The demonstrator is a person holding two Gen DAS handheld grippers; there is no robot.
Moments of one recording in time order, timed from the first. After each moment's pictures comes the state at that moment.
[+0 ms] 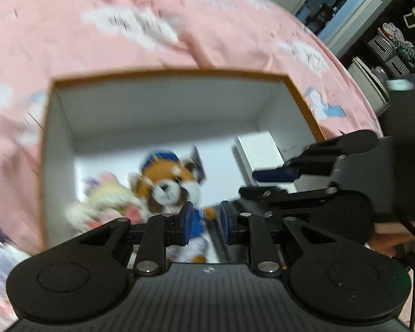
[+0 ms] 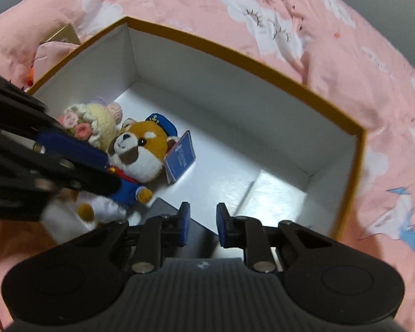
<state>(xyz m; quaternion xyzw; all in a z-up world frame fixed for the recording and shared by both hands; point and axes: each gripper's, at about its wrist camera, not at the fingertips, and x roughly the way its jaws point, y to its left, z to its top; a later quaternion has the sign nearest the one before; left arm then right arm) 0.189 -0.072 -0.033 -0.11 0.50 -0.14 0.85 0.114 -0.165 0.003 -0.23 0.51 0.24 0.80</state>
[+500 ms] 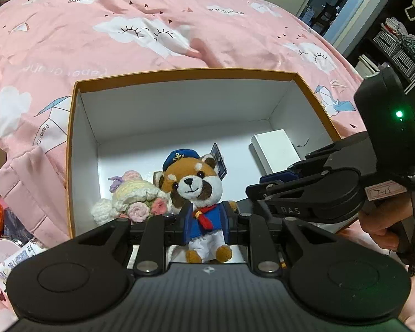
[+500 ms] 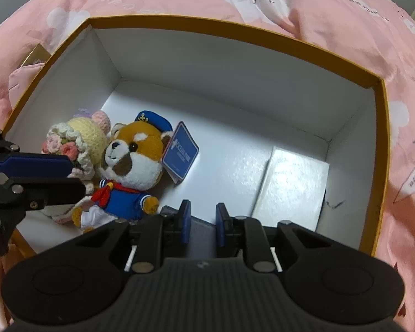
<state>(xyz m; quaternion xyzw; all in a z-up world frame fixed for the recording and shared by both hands) 0.178 -0.059 -0.037 -0.09 0.50 -0.13 0.85 0.125 -0.168 -0.015 -0.14 0.56 0.20 0.79</state>
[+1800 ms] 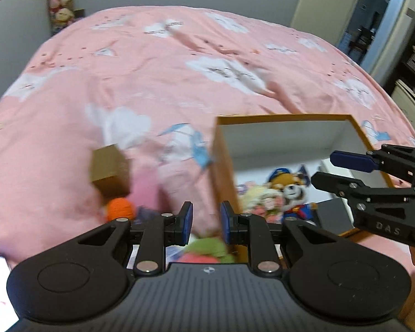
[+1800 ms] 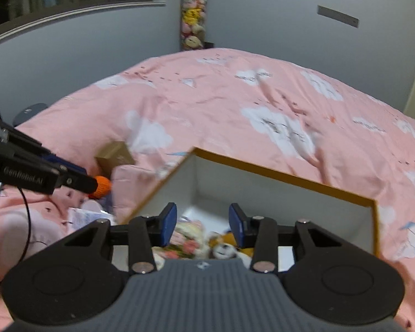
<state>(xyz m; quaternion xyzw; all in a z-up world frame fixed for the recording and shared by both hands) 0.109 0.067 0.030 -0.07 0.45 -0.02 0.89 0.027 -0.097 0.076 -0.12 0.32 0.27 0.90</state>
